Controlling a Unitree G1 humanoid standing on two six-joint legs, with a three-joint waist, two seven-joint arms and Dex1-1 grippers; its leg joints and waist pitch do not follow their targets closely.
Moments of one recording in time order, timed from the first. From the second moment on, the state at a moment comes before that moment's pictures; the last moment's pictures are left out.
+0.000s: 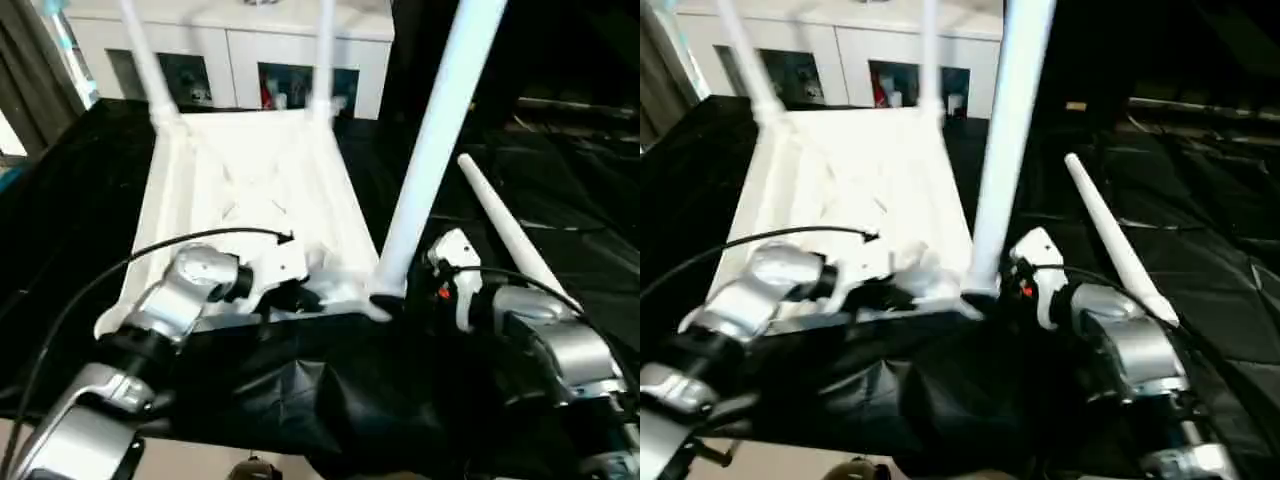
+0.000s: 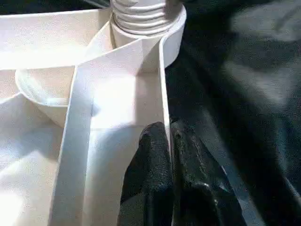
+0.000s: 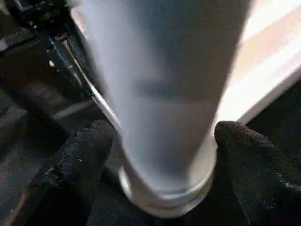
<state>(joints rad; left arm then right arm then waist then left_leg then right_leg) -0.60 0.42 -0.36 0.52 0.02 0.06 -1.29 -0.34 -0.47 0.17 0.15 0.24 0.42 0.97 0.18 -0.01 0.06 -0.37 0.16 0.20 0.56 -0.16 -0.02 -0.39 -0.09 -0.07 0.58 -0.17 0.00</state>
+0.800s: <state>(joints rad) -0.60 0.42 -0.37 0.52 0.02 0.05 -1.31 -0.34 -0.48 0.20 0.15 0.23 0.43 1.02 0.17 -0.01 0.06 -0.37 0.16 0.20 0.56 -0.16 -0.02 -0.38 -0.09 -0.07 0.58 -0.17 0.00</state>
